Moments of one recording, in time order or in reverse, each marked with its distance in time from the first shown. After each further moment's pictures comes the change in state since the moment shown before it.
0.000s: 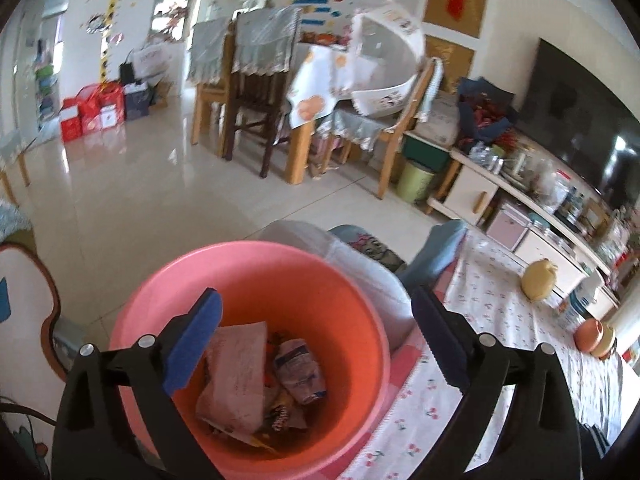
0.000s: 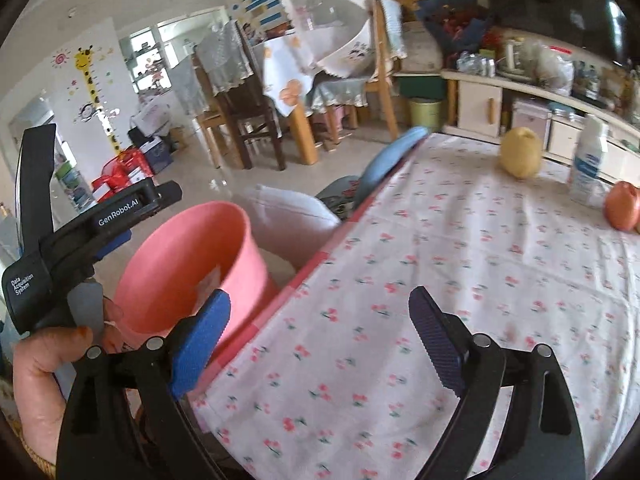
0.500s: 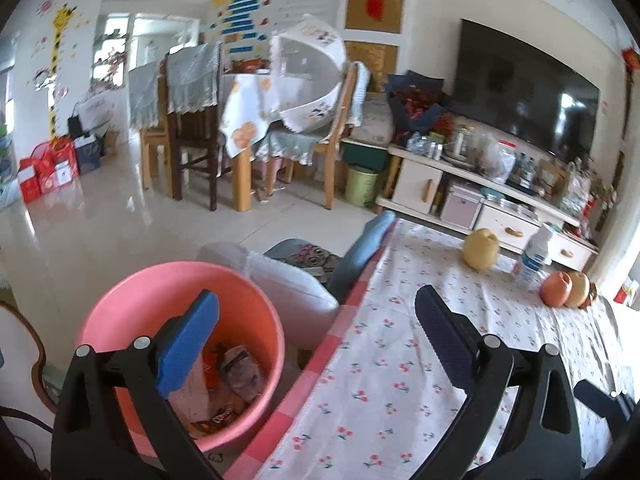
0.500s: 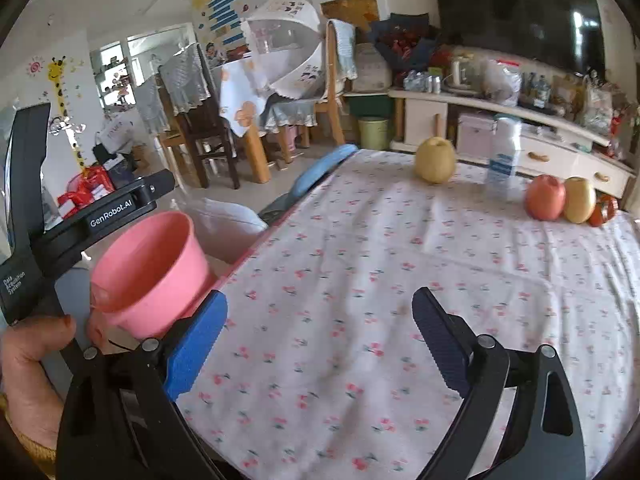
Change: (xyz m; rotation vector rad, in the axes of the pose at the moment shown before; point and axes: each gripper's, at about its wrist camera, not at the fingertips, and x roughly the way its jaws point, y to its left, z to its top) left arm -0.037 -0.080 -0.024 0.199 -0.076 -0.143; right arm -0.072 -0.046 -0.029 0.016 -0.078 -0.168
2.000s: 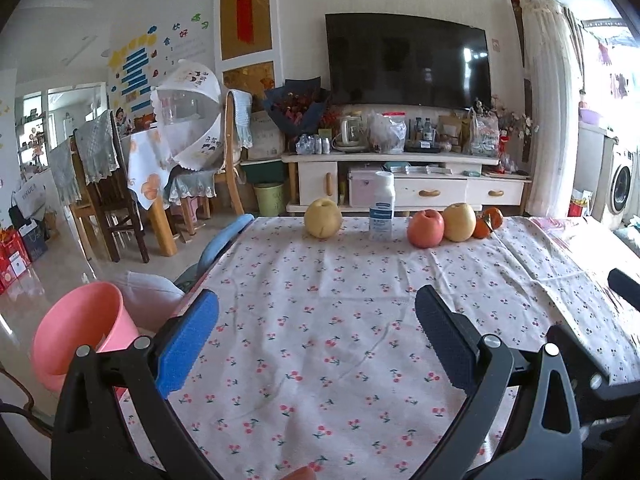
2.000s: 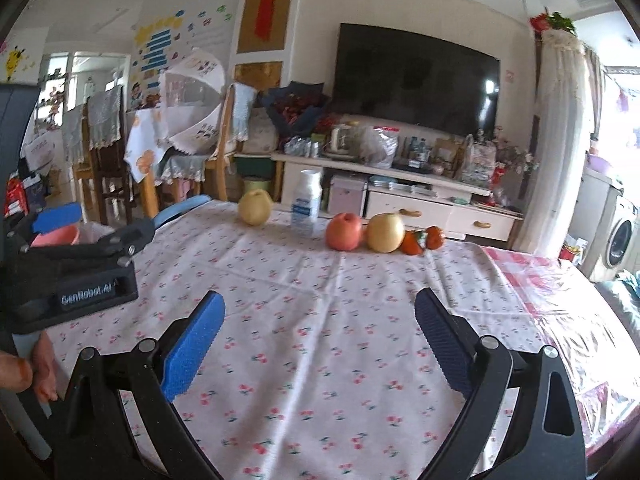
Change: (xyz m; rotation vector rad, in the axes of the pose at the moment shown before) left arm -0.097 -0.208 -0.084 0.301 -0.071 -0.180; right arm -0.140 -0.144 -0.073 -0.022 -0.261 -0.398
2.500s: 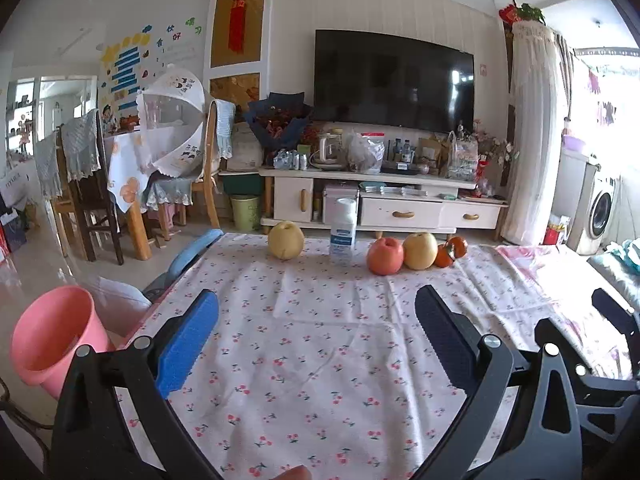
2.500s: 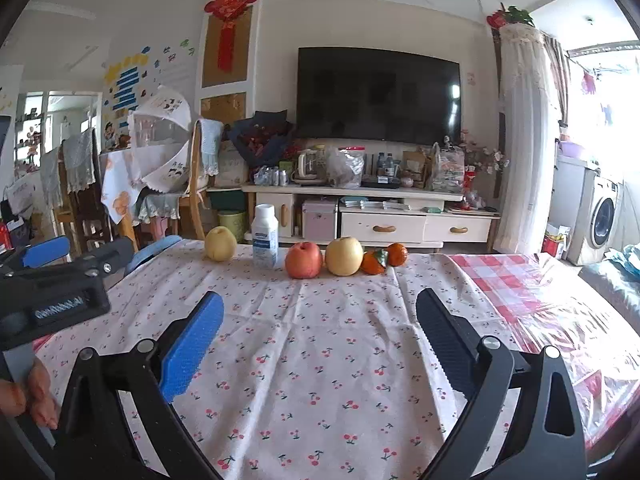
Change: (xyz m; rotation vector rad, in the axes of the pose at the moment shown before) left arm -0.021 -0.023 0.022 -0.070 -0.053 -0.099; right arm -0.017 -0.050 0.006 0.104 -0.091 -0.062
